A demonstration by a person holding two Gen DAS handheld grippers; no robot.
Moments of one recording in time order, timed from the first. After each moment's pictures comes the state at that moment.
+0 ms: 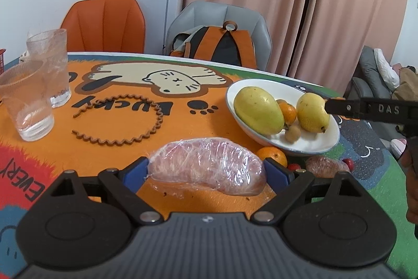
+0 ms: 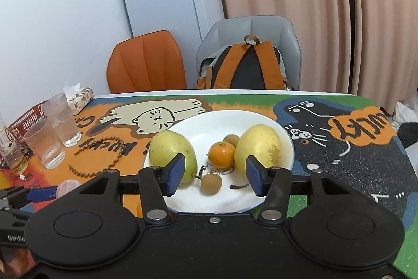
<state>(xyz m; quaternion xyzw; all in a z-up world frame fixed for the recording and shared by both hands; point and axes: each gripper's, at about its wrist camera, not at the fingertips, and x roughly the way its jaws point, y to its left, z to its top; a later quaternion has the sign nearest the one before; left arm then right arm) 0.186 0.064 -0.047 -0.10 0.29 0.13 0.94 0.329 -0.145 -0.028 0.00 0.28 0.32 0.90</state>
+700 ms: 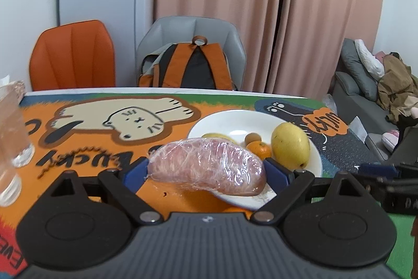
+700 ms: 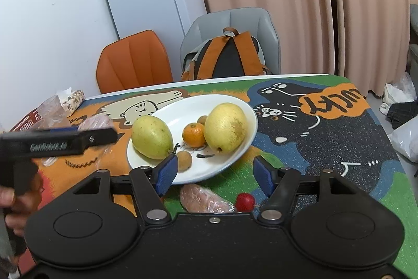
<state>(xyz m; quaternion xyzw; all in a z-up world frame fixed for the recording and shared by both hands) 0.260 0.042 -0.017 -0.05 0.28 0.08 0.96 0.318 -0.192 -0.037 0.03 0.30 0.30 0.90</state>
